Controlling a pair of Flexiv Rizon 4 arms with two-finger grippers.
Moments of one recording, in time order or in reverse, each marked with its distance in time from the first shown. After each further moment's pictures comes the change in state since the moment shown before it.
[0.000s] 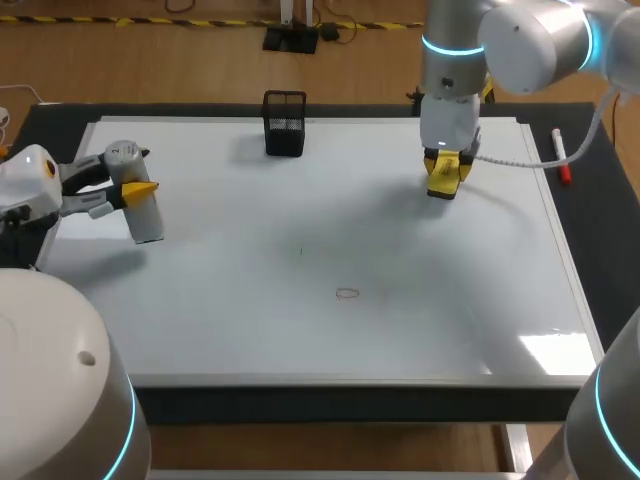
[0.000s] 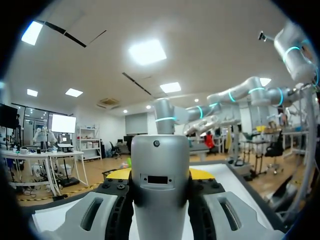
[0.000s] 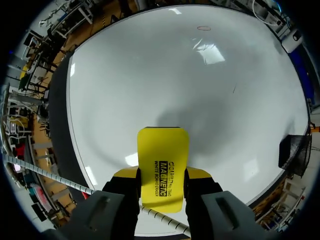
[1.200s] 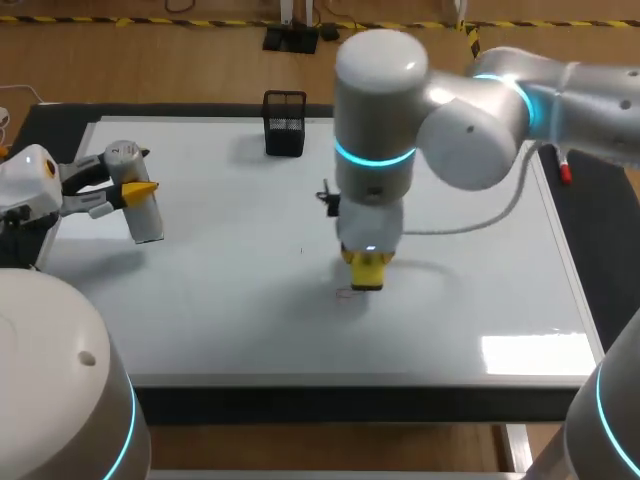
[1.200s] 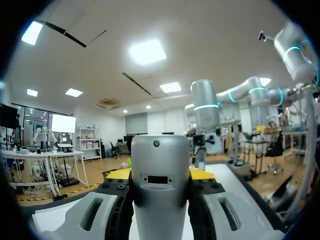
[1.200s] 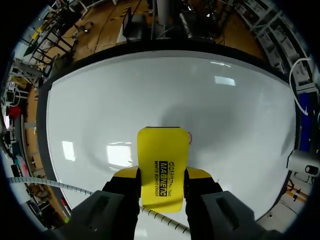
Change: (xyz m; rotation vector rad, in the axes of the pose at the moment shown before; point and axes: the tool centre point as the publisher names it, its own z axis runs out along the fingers) left arm 0.000 0.000 0.000 0.000 0.000 0.000; right arm -0.080 0.243 -0.002 0.063 -0.065 -0.329
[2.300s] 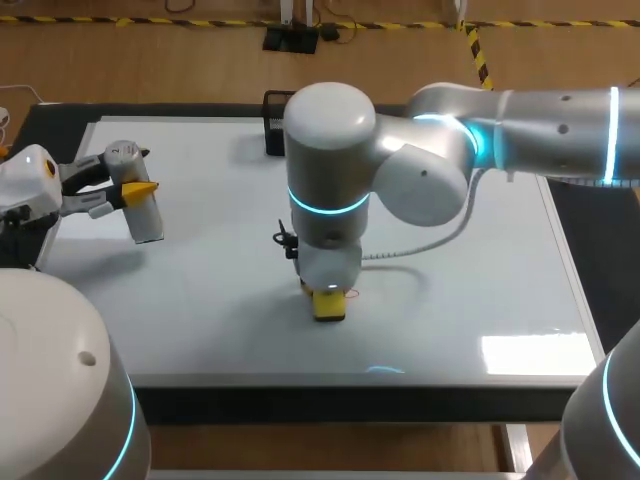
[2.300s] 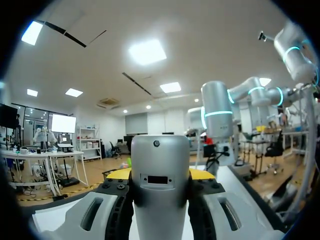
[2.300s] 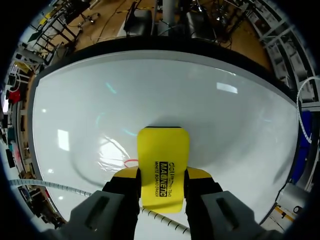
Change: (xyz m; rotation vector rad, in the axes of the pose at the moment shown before) left arm 0.000 0.000 0.000 0.000 0.000 0.000; right arm -0.050 0.030 0.036 0.010 -0.007 -0.095
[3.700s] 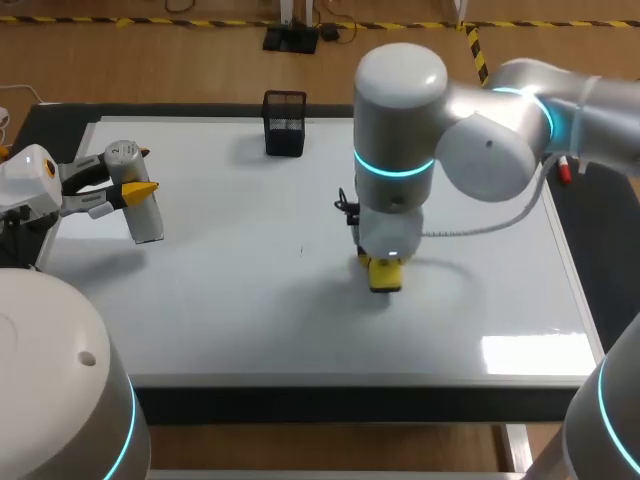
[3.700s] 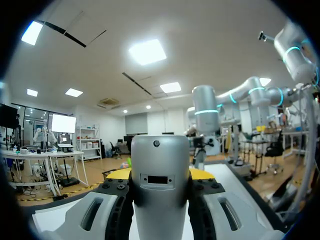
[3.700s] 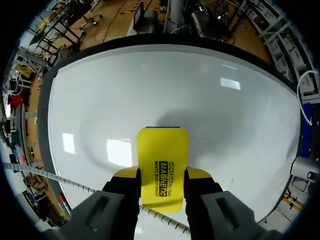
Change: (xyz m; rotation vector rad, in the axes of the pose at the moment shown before) left arm 0.000 0.000 0.000 0.000 0.000 0.000; right arm 0.091 -0.034 -0.026 0.002 0.029 0.043
